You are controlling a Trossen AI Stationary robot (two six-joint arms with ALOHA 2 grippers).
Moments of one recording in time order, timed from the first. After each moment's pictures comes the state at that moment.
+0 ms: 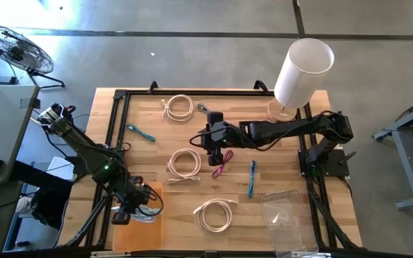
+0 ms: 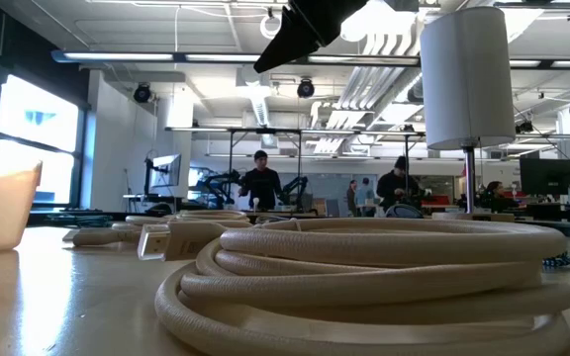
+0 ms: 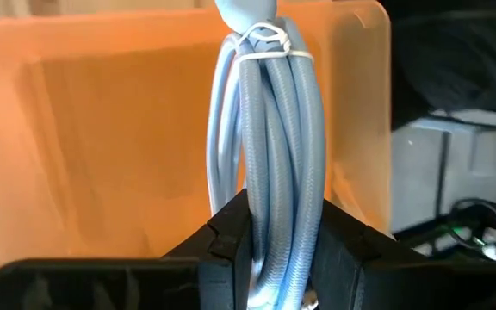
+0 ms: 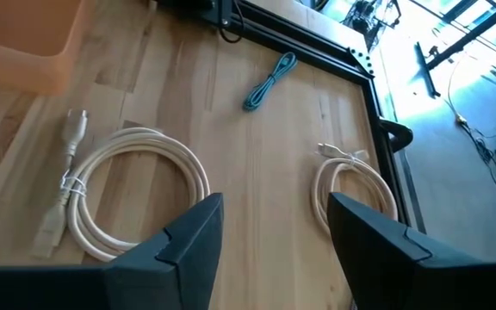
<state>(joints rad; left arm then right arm) -0.73 1.23 0.99 -0.87 0.22 -0.74 0.03 1.72 1.42 -0.32 0.28 -0.31</state>
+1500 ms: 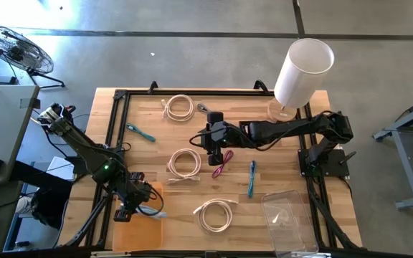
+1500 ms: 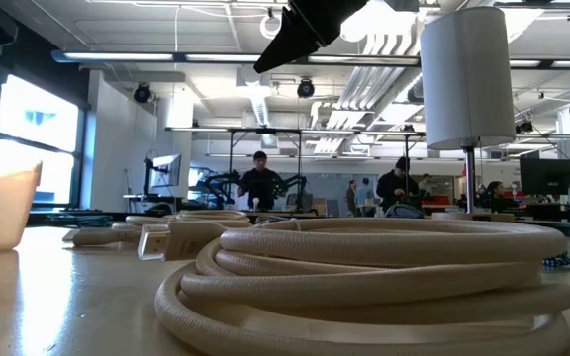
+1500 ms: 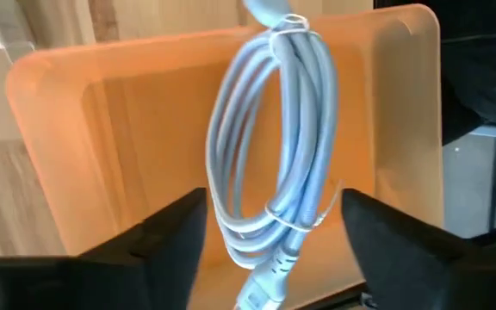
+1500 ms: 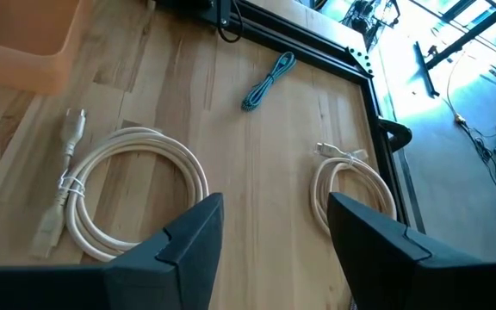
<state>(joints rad) -0.73 1.23 0.99 -0.92 0.13 -0.68 0.03 1.72 1.42 -0.32 0.28 -0.32</state>
